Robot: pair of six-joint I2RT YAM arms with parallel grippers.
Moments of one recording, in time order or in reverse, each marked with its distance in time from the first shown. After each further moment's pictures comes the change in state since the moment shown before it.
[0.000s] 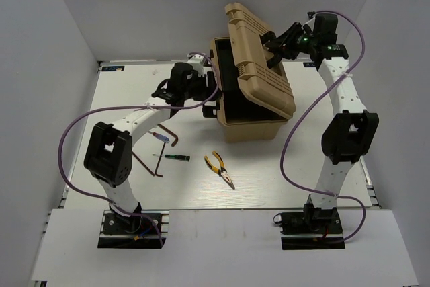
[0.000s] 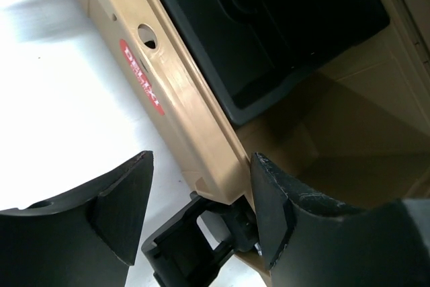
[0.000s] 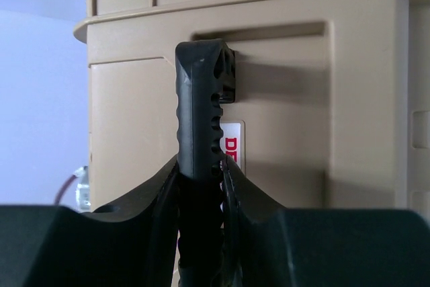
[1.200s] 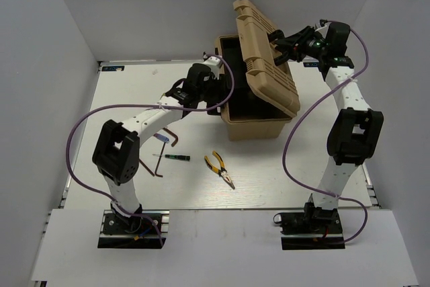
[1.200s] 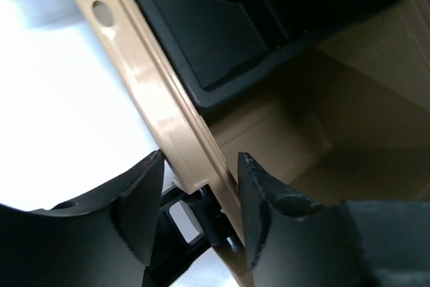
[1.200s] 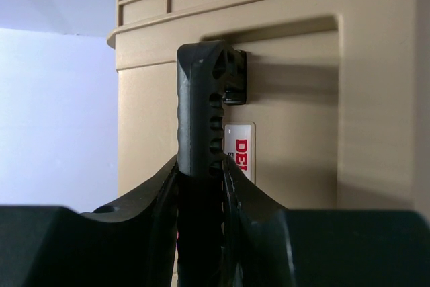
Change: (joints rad) left arm -0.117 0.051 0.097 -0.090 -0.137 0.050; right arm -0.099 -0.020 -0.228 0.415 -0.189 0.326
